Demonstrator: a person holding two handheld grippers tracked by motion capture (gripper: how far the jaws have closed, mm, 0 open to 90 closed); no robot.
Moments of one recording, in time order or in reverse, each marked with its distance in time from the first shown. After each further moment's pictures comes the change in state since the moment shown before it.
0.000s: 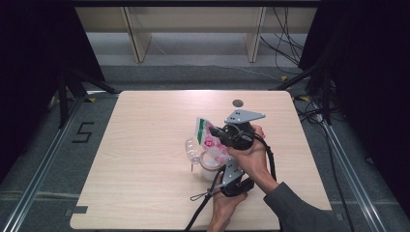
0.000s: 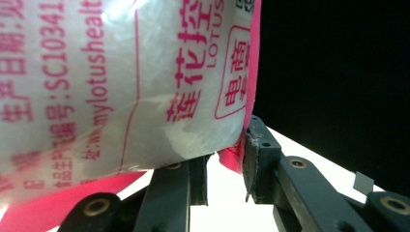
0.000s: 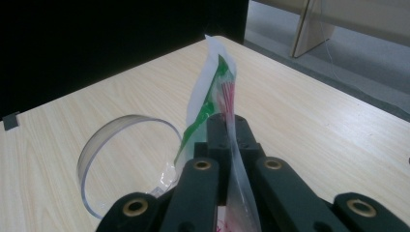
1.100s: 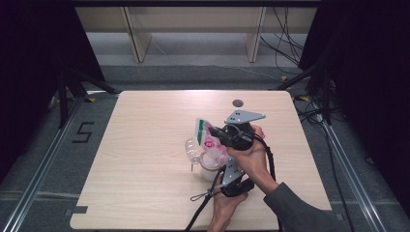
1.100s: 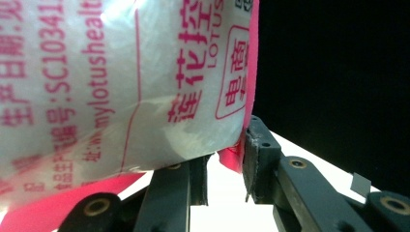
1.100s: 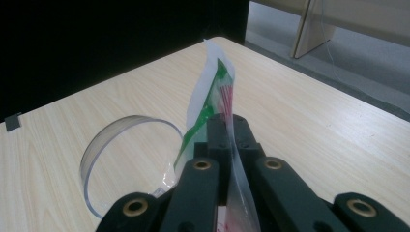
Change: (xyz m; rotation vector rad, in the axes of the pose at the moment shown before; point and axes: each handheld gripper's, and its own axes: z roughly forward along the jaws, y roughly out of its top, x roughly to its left) left arm -0.001 0.000 0.000 0.001 -0.001 -0.003; right arm 0.001 -0.001 0.001 -0.013 -0.004 -0.003
